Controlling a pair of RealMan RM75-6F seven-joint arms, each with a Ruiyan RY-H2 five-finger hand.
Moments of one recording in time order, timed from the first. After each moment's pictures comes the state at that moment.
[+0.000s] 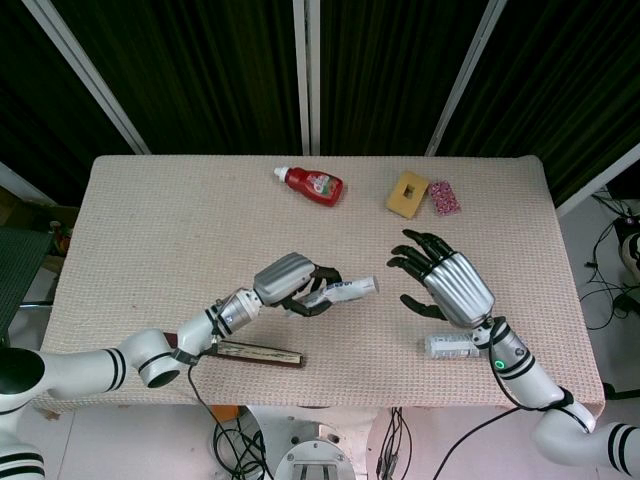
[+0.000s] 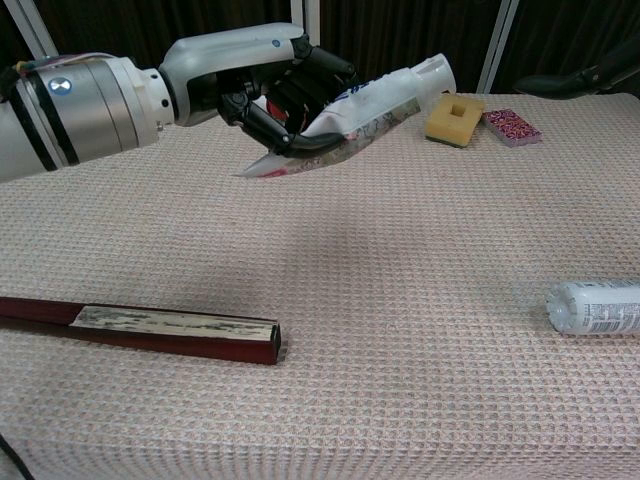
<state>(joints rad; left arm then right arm) -0.96 -1.55 -0.11 -1.39 1.61 0.98 -0.63 0.52 -1.27 0.17 -1.65 -1.76 1.31 -0.03</state>
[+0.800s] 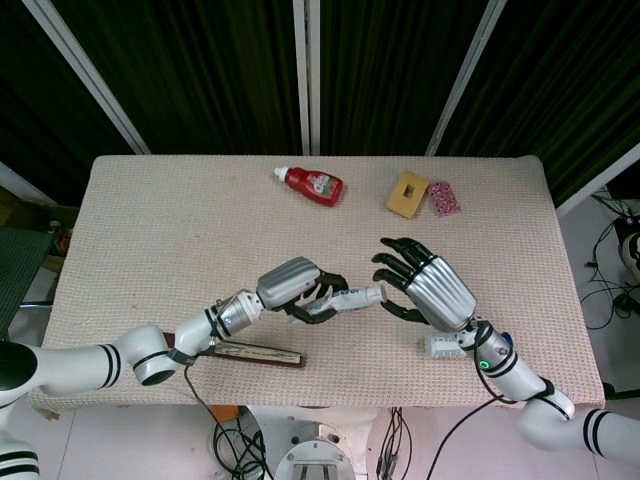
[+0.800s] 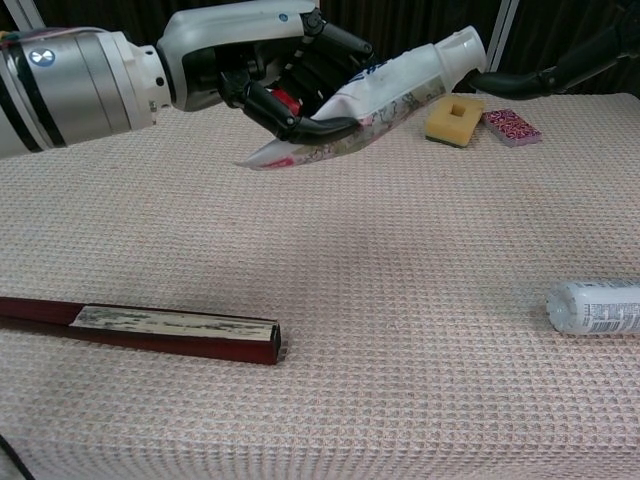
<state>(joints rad) -1.00 -1.50 -0.09 -1.44 1.65 1.00 -0.71 0.58 -1.36 0.15 -1.54 -1.84 1.40 0.00</state>
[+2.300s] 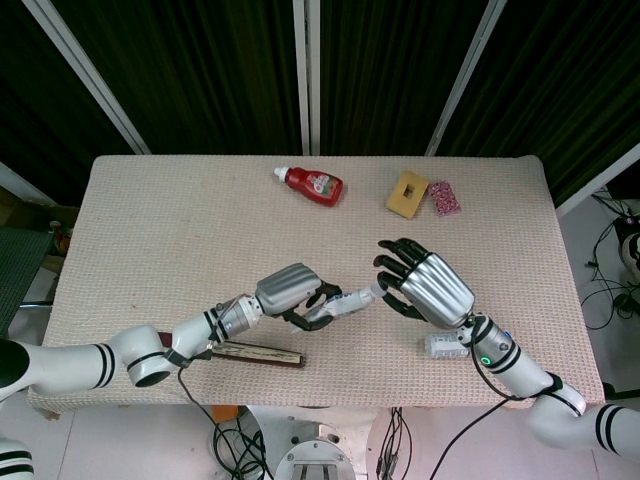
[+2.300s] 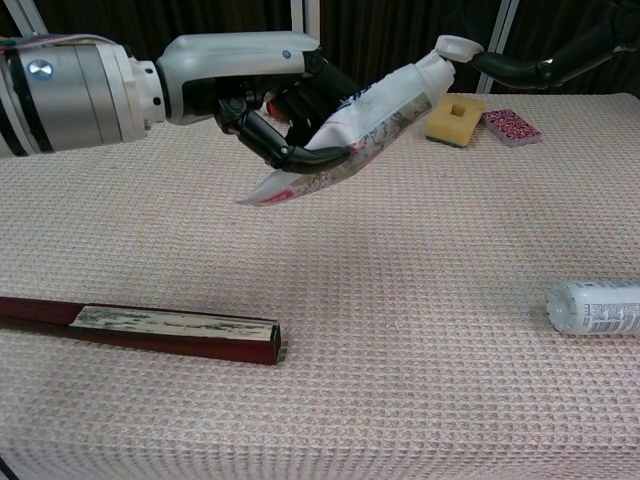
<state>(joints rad) -1.02 -1.45 -0.06 -1.50 1.62 0.93 -0.57 0.63 -1.28 0.12 -1.60 -1.81 1.34 -0.06</state>
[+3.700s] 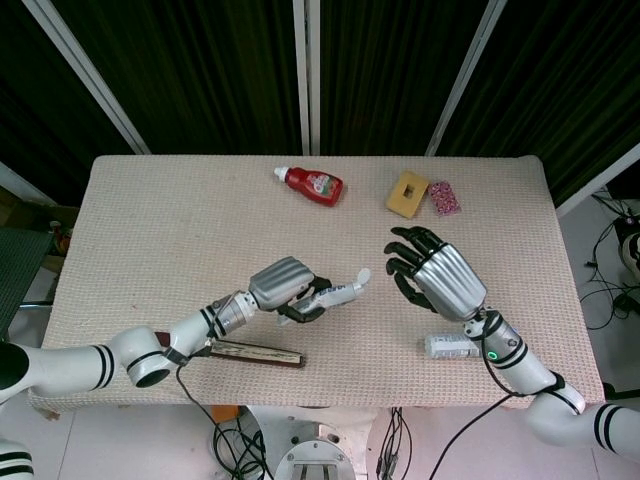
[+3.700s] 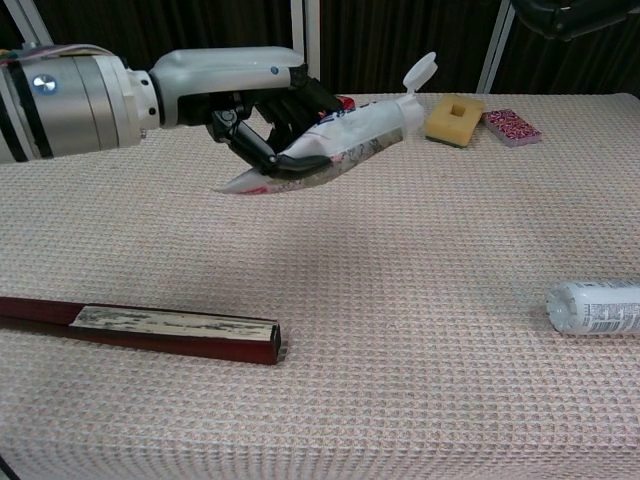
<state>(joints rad) -1.00 -1.47 -0.07 -1.47 1.55 0.90 -0.41 0.61 -1.29 0.14 -1.58 -1.76 1.41 -0.03</state>
